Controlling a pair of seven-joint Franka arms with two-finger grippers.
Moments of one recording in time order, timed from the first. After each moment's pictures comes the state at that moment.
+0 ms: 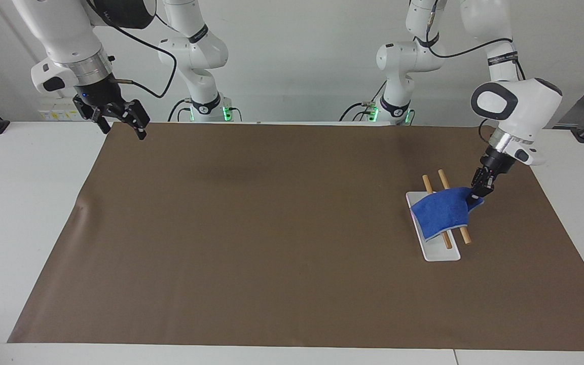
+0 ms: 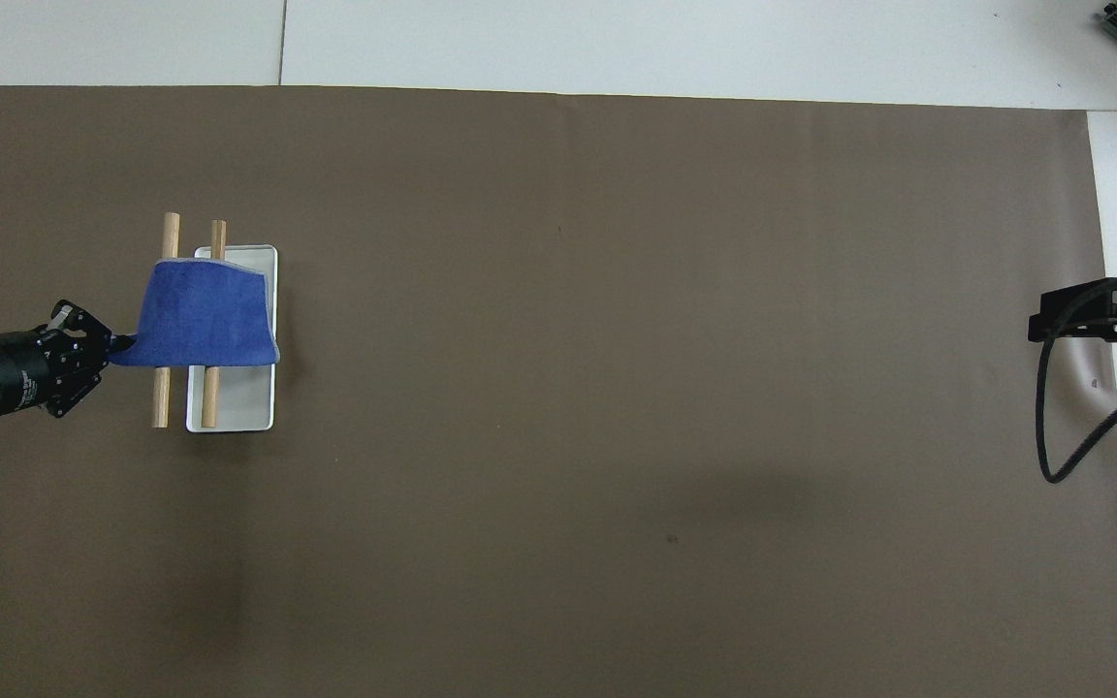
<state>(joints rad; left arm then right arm) -0.02 -0.07 0.15 -2.34 -0.53 2.52 -0.53 0.00 -0.06 -0.06 -1.65 0.00 1.59 0.11</state>
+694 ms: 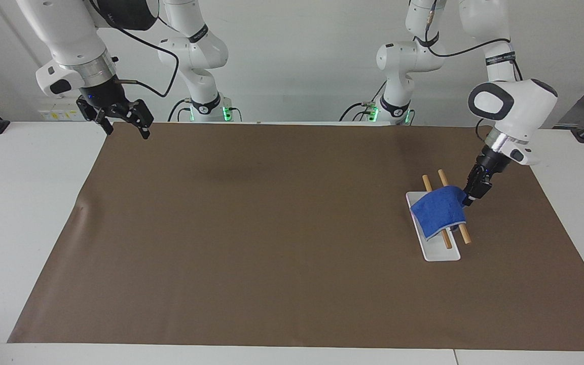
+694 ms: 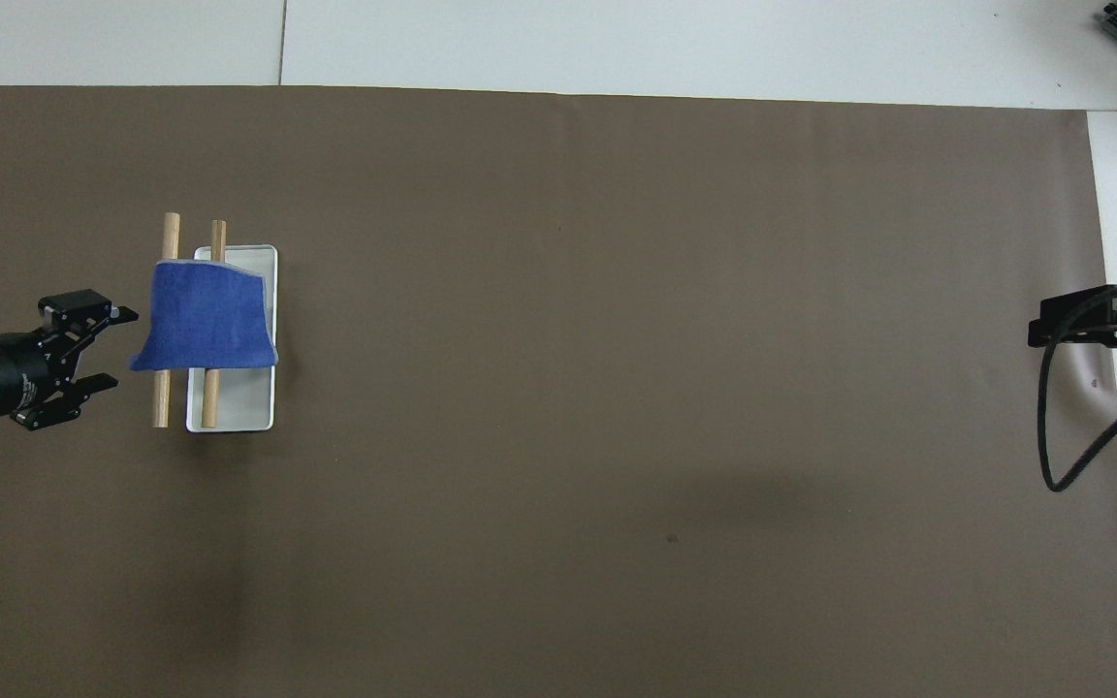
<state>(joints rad) -0.02 -0.07 0.15 -2.34 -0.51 2.52 -0.45 -0.01 -0.07 -0.06 -1.65 0.00 1.59 0.11</state>
